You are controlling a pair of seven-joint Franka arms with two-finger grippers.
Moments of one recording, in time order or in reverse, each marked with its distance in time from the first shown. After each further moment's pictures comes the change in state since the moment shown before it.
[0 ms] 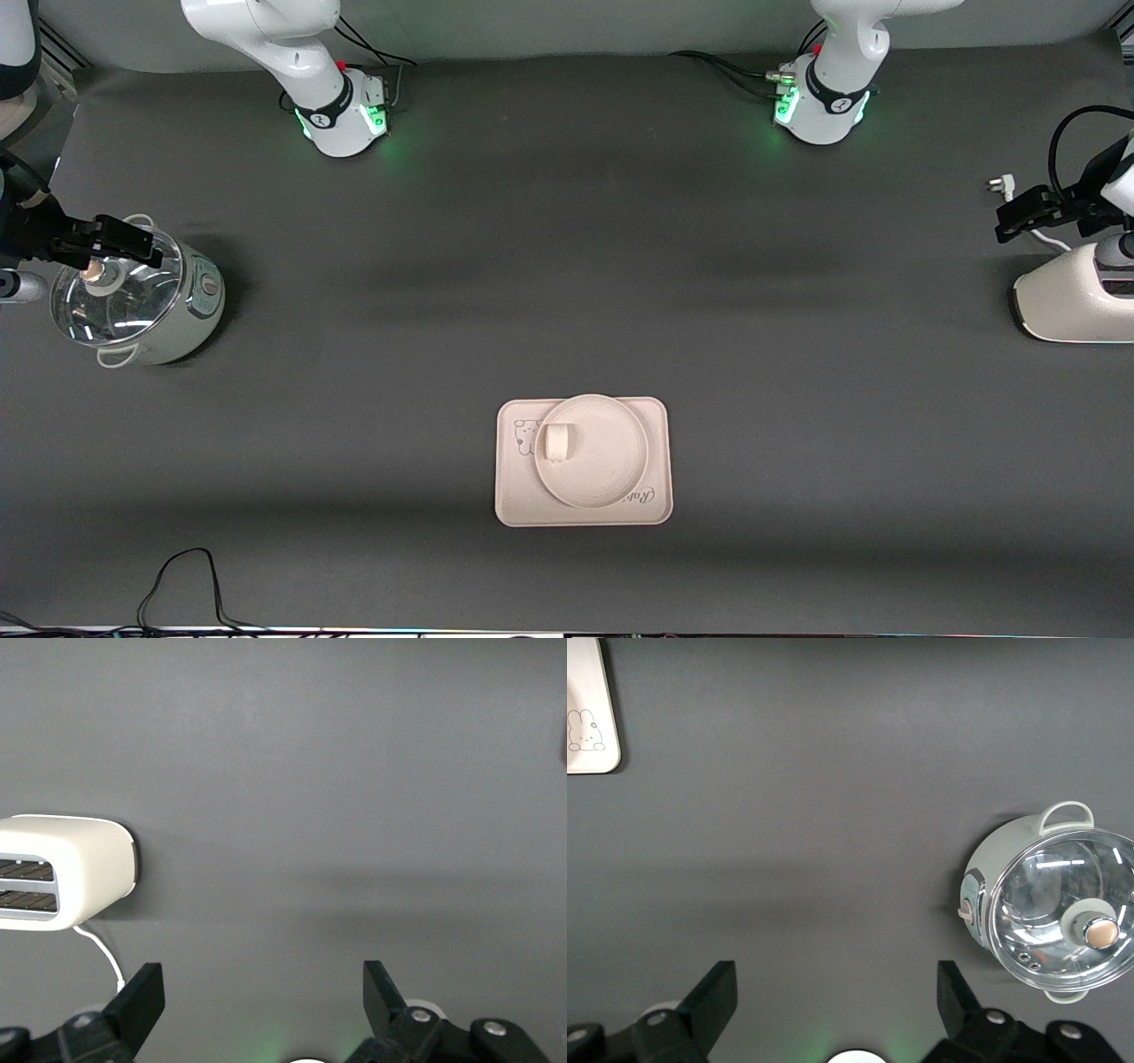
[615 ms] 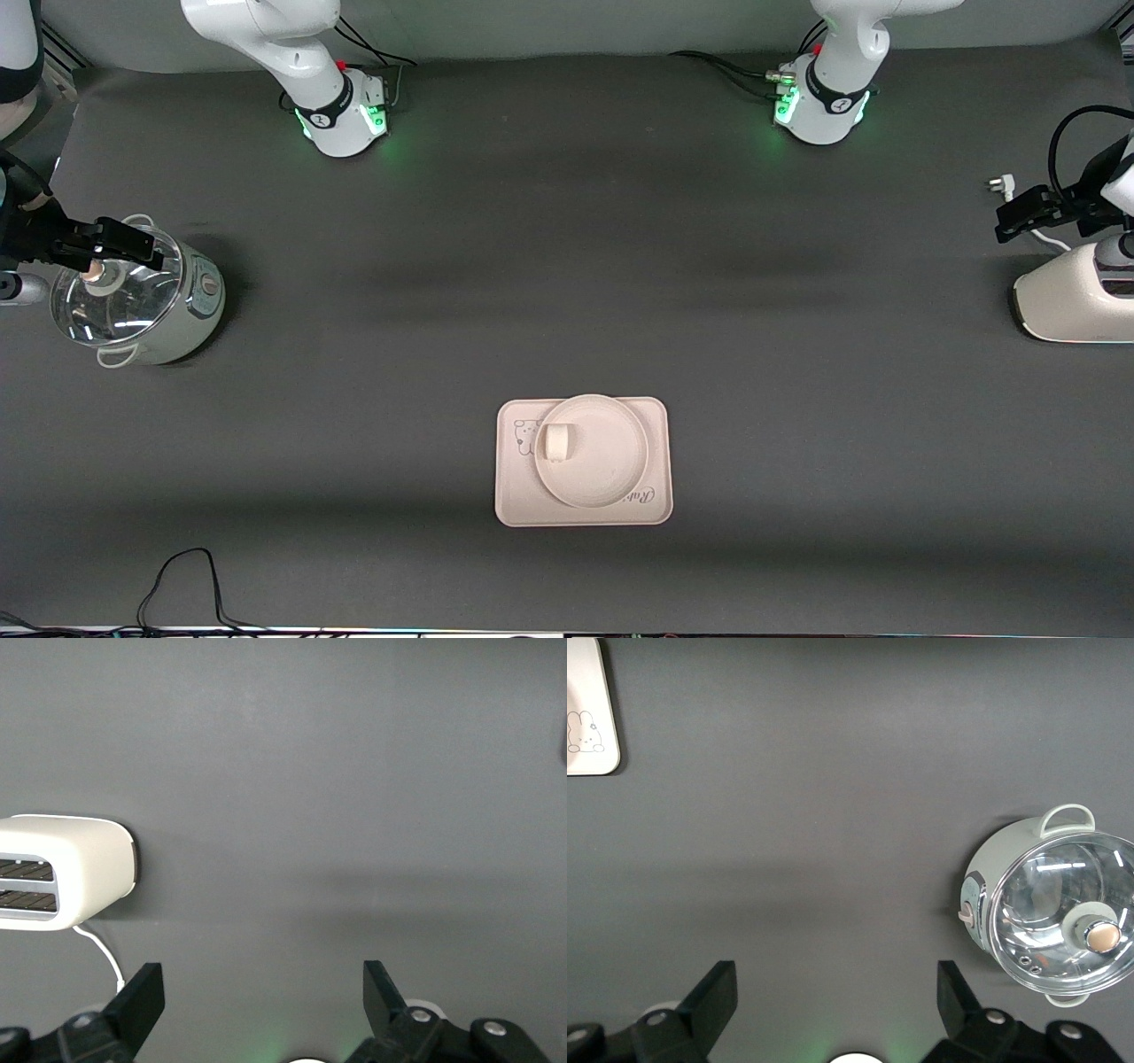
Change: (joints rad) left arm 0.000 0.000 0.000 0.000 0.000 0.000 0.000; right arm 0.001 0.000 0.000 -0.008 0.000 0.012 -0.002
